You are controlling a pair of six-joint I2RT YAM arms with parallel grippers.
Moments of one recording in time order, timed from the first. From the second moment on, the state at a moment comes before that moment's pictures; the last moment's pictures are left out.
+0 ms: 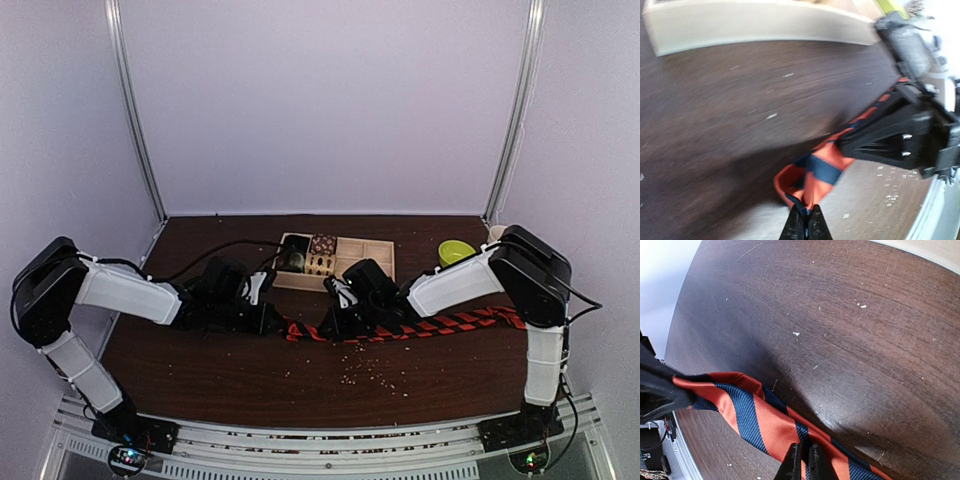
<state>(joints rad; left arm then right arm) -0.73 1.61 0.70 0.17 0.29 -0.50 0.87 2.01 1.11 0.10 -0.30 0.65</state>
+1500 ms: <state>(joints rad) -0.83 1.65 0.79 0.23 0.31 -0.55 0.86 1.97 1.07 0.29 -0.40 0.77</state>
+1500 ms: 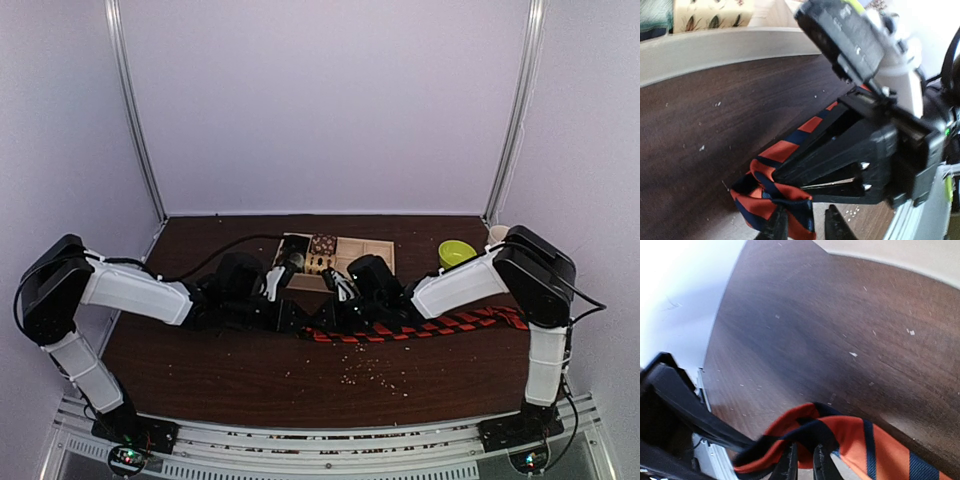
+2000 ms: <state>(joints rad) -0.74 1.59 0.62 0.27 0.18 -0.60 0.86 2.00 1.06 0.24 -0.37 0.75</state>
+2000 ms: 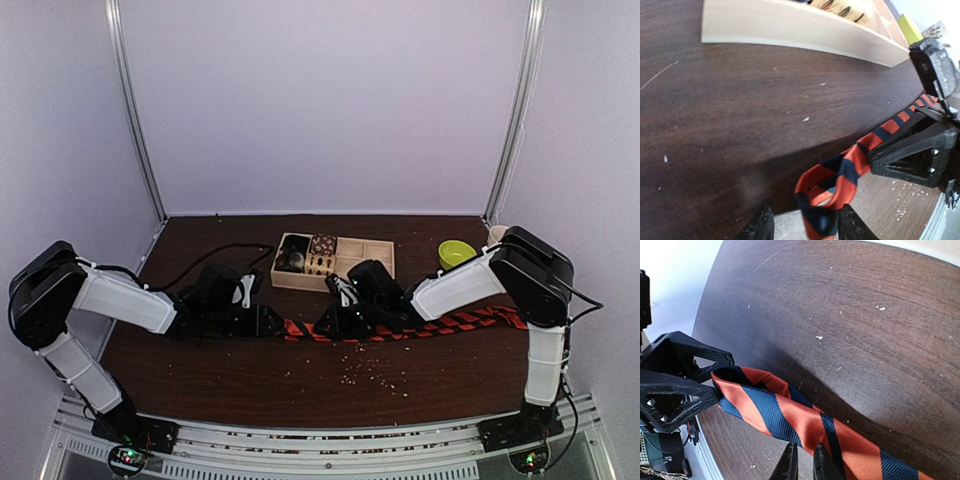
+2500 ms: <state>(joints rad) -0.69 1.56 0.52 0.32 0.11 -0.61 0.87 2.00 1.09 0.22 -0.36 0.74</state>
